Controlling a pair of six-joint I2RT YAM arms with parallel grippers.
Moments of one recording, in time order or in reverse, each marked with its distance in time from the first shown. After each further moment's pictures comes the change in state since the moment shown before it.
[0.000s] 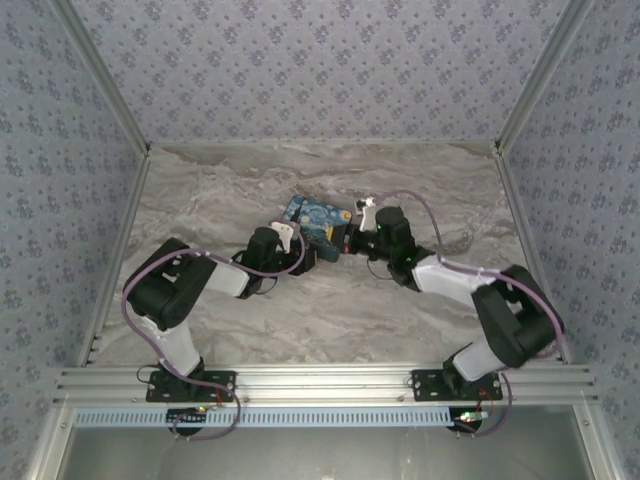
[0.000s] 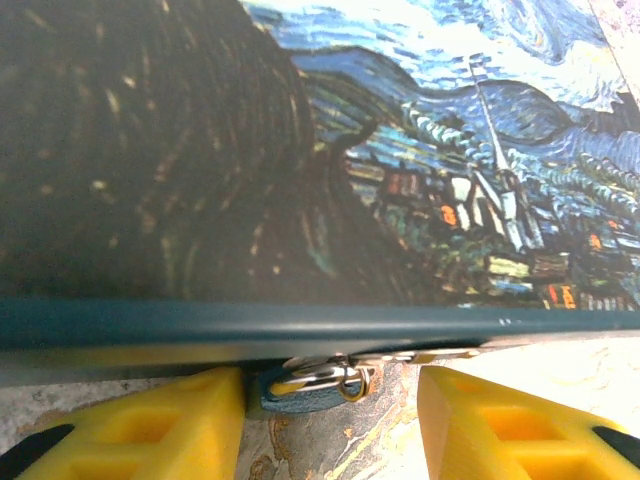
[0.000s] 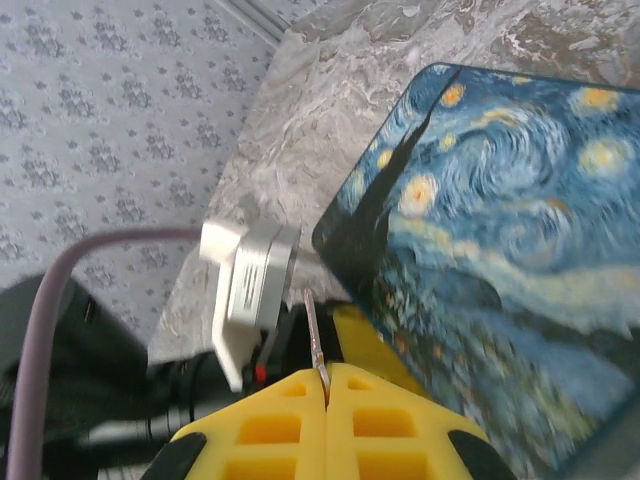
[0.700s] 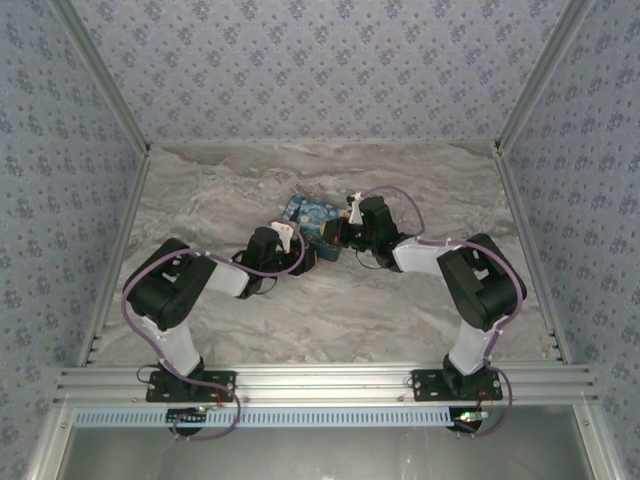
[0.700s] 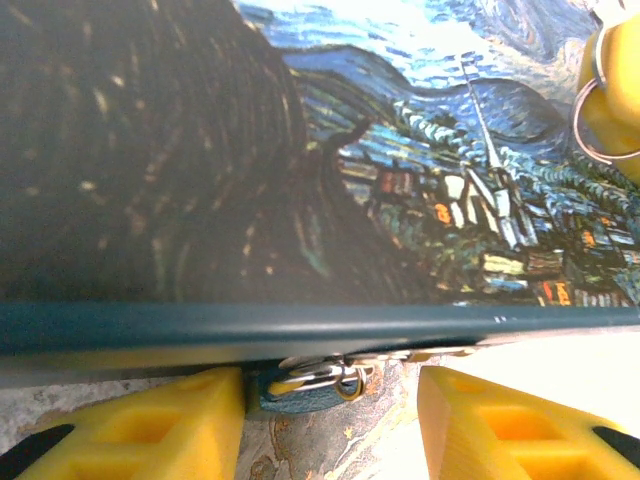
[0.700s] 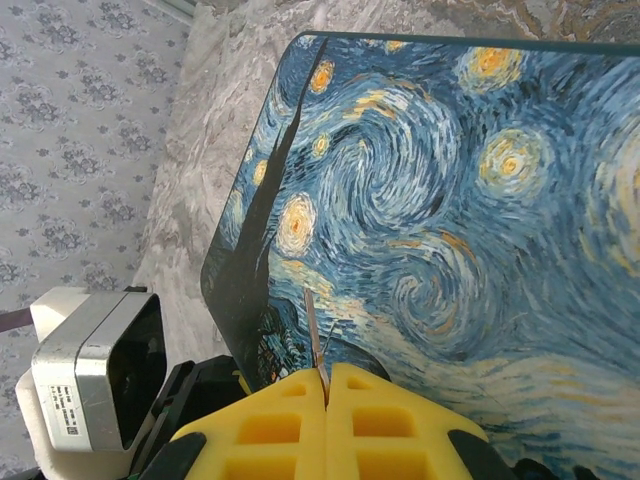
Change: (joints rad) left arm 0.000 0.000 0.000 0.000 -0.001 -0.005; right arm -0.009 0.242 0.157 -0.069 0.010 0.069
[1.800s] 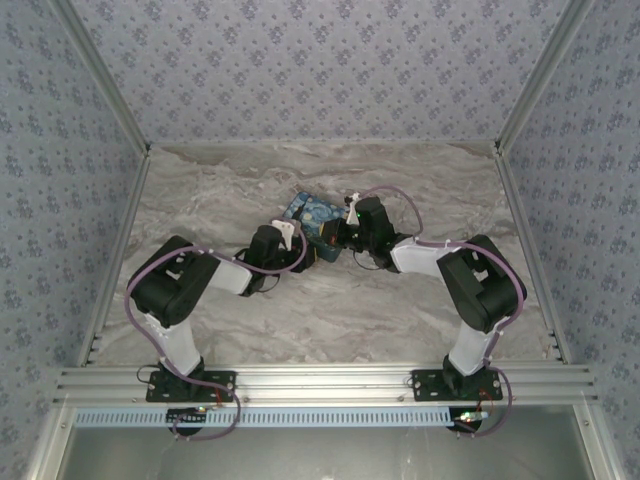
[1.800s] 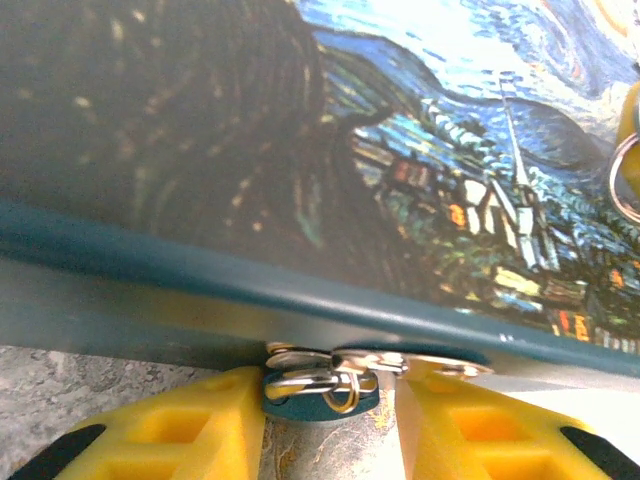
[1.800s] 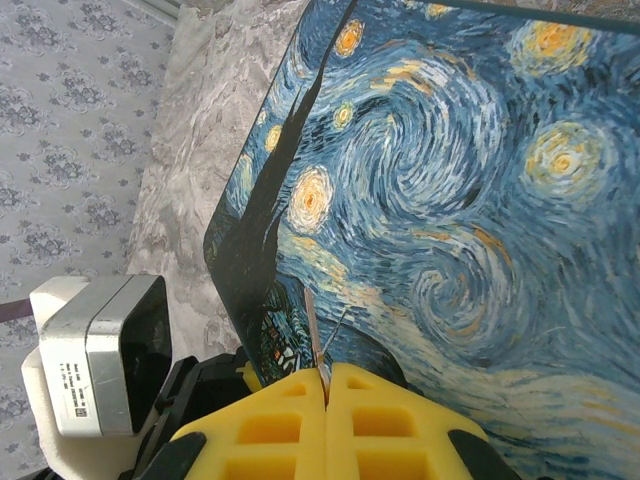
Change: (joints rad) left arm -0.009 0.028 0.032 -0.008 -0.032 -0.034; right arm 0.024 -0.008 0.011 -0.036 0.047 0.008
